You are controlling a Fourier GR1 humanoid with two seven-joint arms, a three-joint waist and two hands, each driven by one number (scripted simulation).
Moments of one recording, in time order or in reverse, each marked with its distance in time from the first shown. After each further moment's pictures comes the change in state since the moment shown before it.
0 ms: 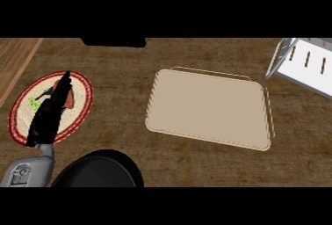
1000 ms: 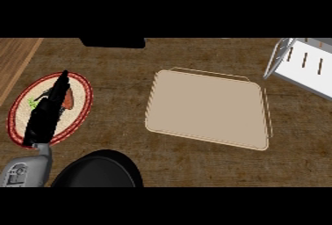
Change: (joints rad) left arm -0.004 0.010 0.013 -0.002 0.011 -0.018 0.005; right arm 0.141 -0.033 -0.293 0.007 -0.310 -0.053 -0.211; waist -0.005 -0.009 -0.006
